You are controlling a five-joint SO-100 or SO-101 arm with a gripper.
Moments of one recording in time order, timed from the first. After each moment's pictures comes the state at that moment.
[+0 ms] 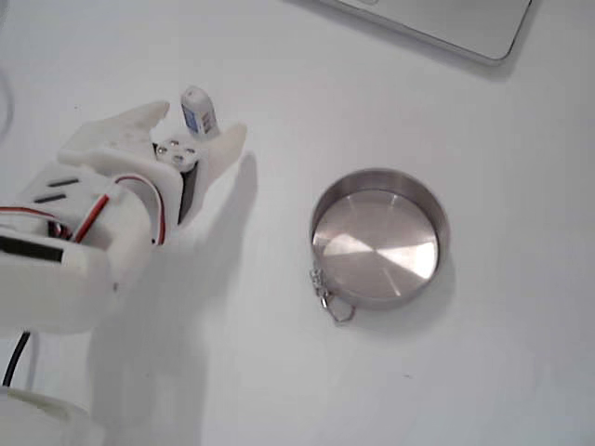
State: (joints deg) arm 9.7 88.9 159.4 -37.4 94.7
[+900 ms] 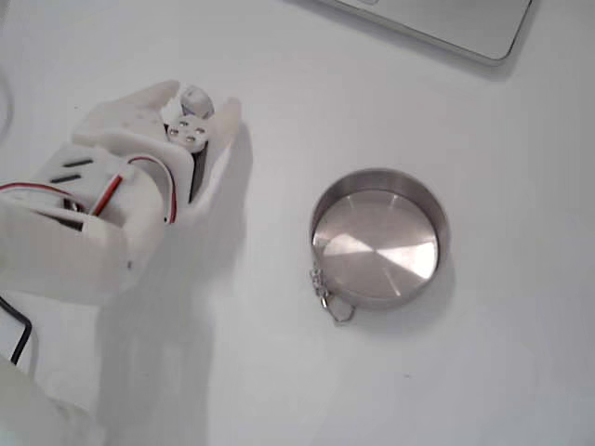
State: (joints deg) arm 10.1 81.6 152.6 -39.6 95.0
